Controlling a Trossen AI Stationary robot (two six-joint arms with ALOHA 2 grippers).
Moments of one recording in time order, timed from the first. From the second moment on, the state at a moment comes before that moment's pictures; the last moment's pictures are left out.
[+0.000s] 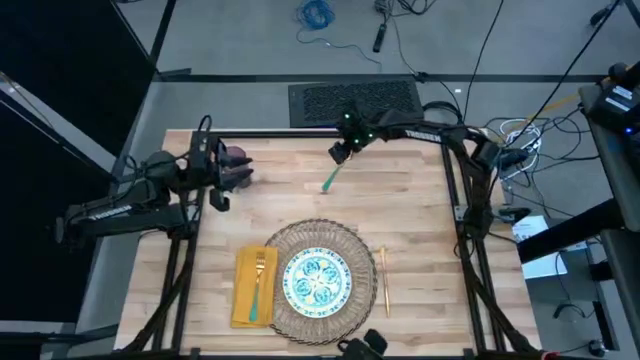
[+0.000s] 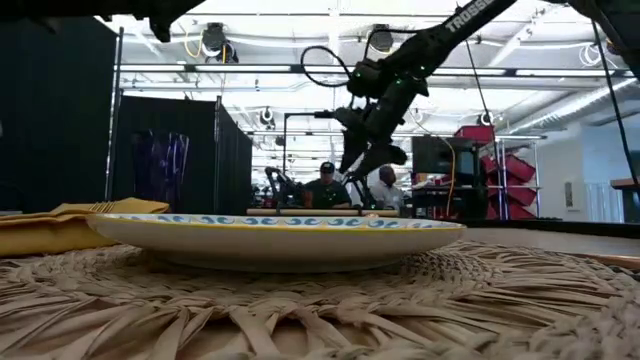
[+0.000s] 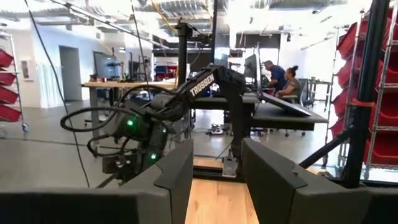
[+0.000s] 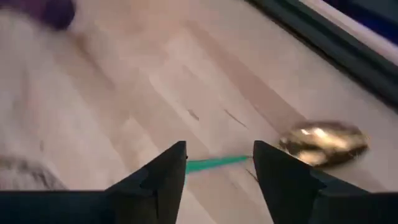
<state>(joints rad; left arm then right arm) 0.38 0.51 0.47 0.26 0.24 -0.05 -0.60 1.93 1.50 -0.56 -0.25 0.19</state>
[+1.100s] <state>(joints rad) 0.38 0.55 0.47 0.30 0.17 -0.04 -0.48 2.10 1.61 -0.76 0.00 -0.90</state>
